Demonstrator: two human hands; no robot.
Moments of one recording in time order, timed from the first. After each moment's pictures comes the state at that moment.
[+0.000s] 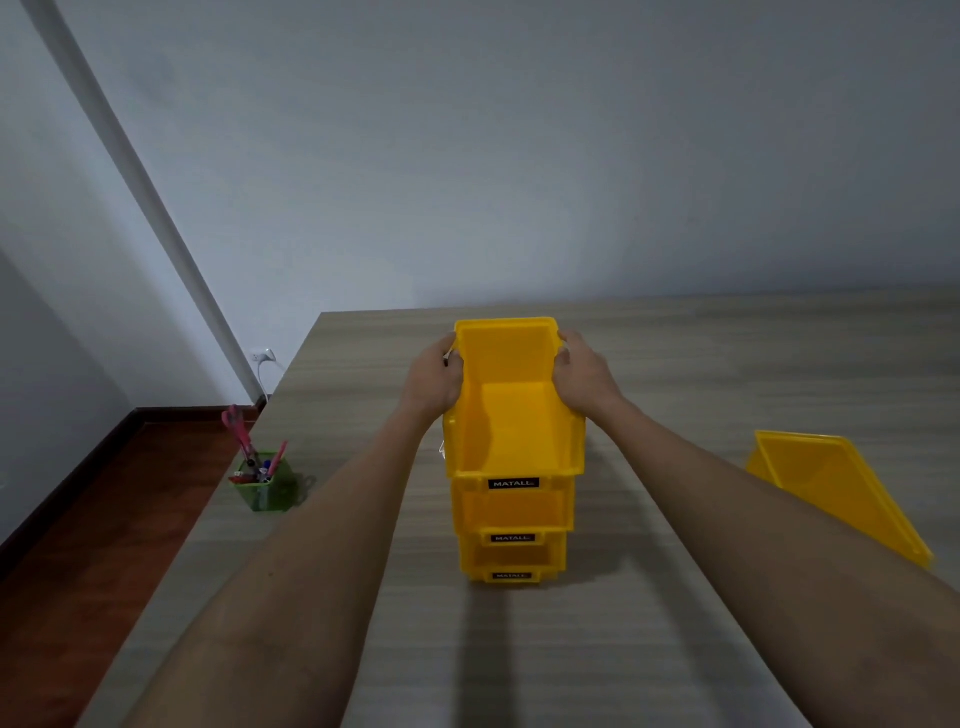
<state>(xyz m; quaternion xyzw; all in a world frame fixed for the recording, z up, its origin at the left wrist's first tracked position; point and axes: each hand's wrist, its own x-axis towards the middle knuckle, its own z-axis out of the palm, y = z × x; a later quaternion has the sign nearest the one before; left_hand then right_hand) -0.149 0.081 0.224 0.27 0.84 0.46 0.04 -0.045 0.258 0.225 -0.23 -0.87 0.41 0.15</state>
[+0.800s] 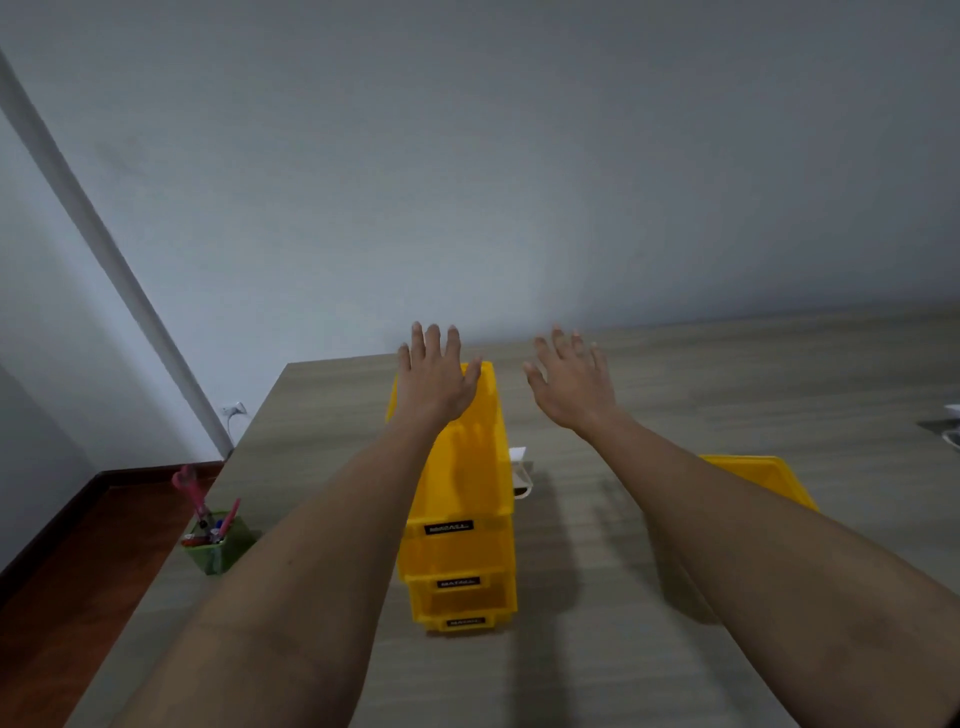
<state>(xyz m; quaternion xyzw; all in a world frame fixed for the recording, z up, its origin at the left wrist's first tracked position) -0.117 0.168 0.274 0.31 0.94 0.11 -0.11 -0.012 0.327 0.257 -0.22 -0.96 0.08 0.15</state>
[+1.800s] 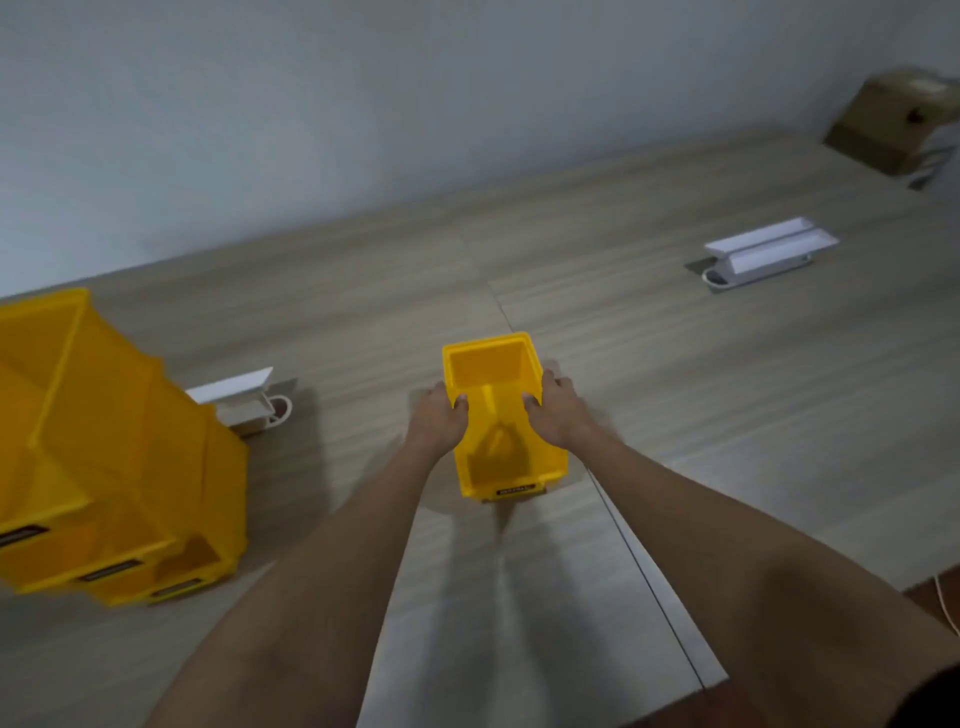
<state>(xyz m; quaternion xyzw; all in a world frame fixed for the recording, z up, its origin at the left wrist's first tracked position) 0.123 0.475 0.068 0.30 0.90 0.23 0.23 0.254 0.602 0.065 -0.41 -0.86 0.31 -0.04</state>
